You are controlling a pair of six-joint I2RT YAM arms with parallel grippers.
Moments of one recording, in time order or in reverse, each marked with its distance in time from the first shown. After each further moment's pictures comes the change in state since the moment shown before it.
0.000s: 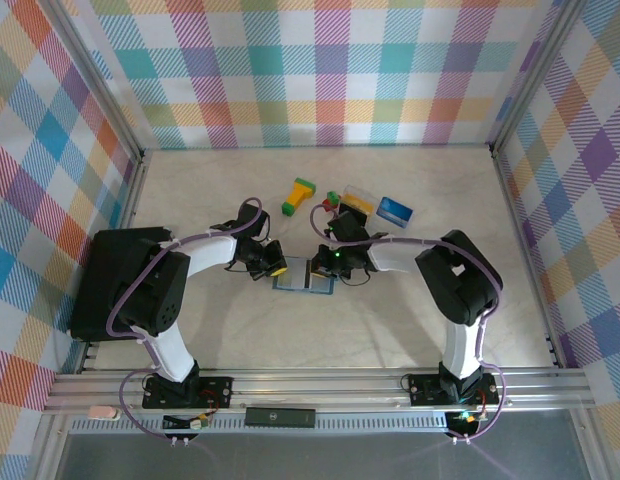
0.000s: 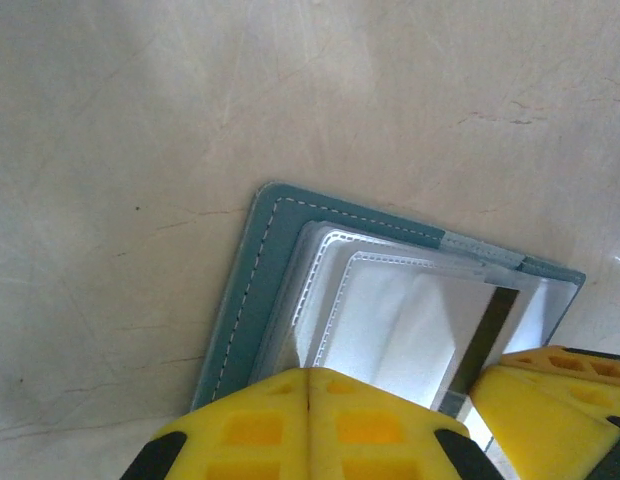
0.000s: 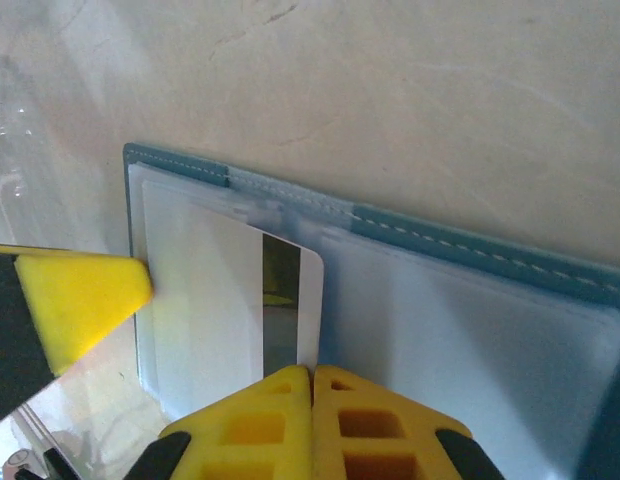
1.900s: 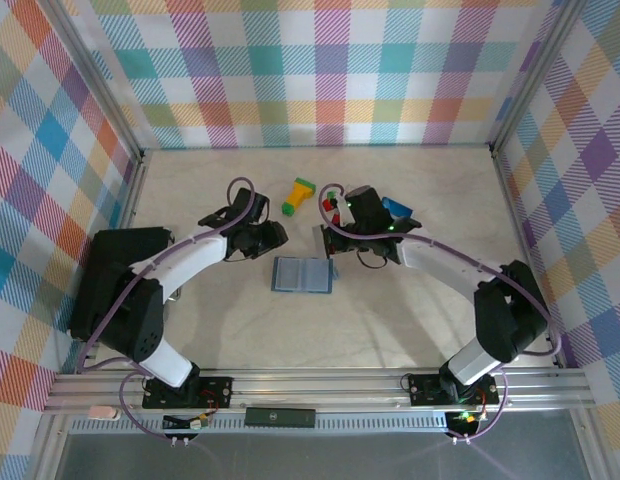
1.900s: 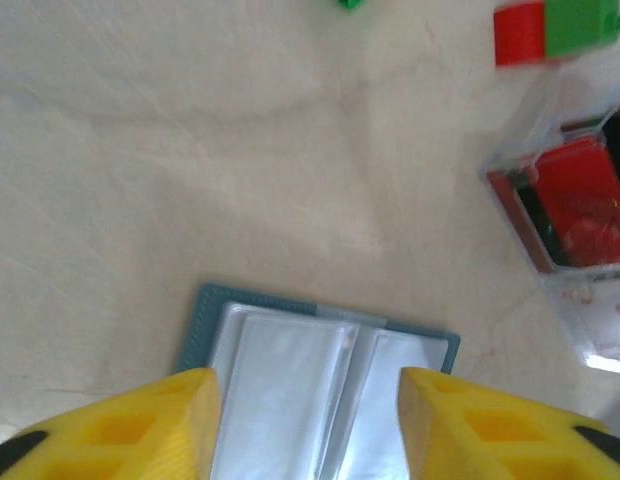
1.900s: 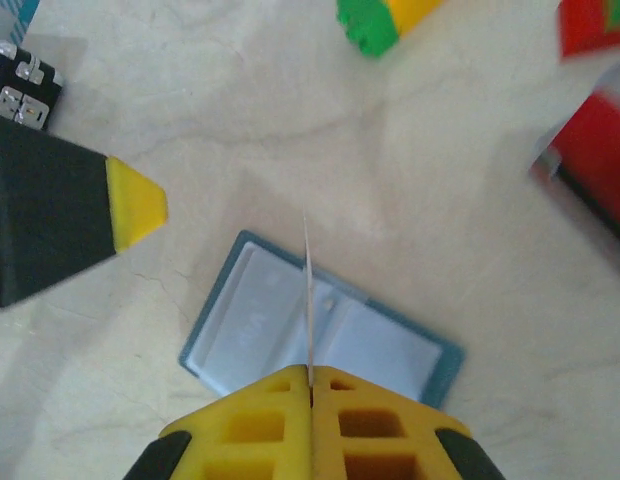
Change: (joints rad) left arm -0.036 -0.201 0.093 -0.090 -0.303 -0.029; right arm -0.035 -0.320 0.090 -0.214 0.197 -0.493
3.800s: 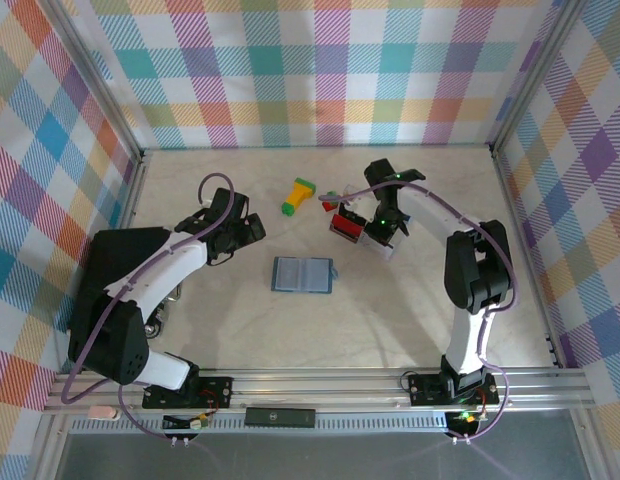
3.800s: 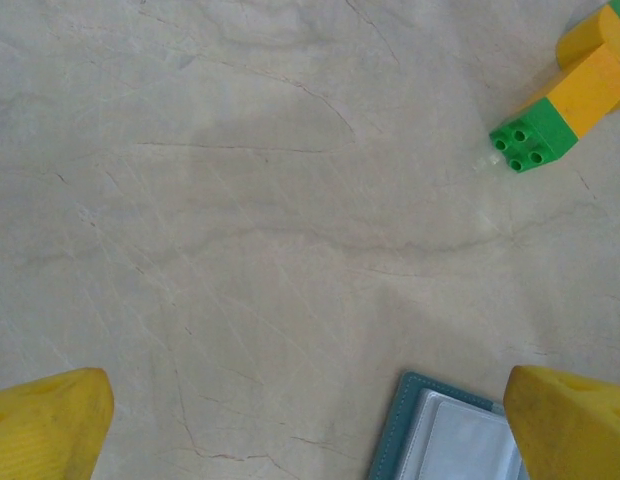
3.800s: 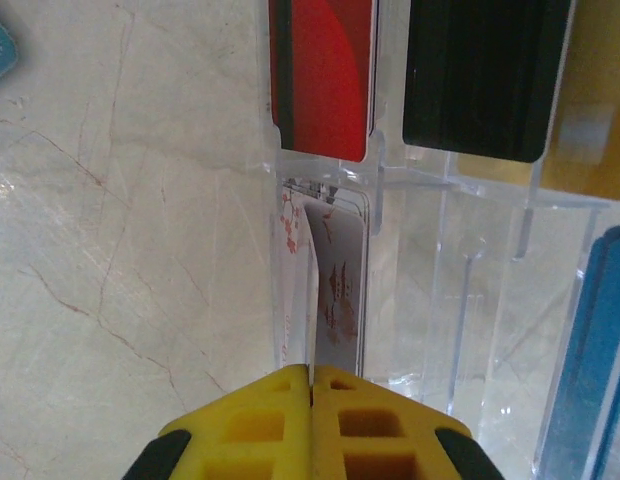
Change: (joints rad) left arm 0.072 -0.130 -0.037 -0.104 -0.299 0.111; right arm -0.233 0.366 0.428 -0.673 0.217 -0.968
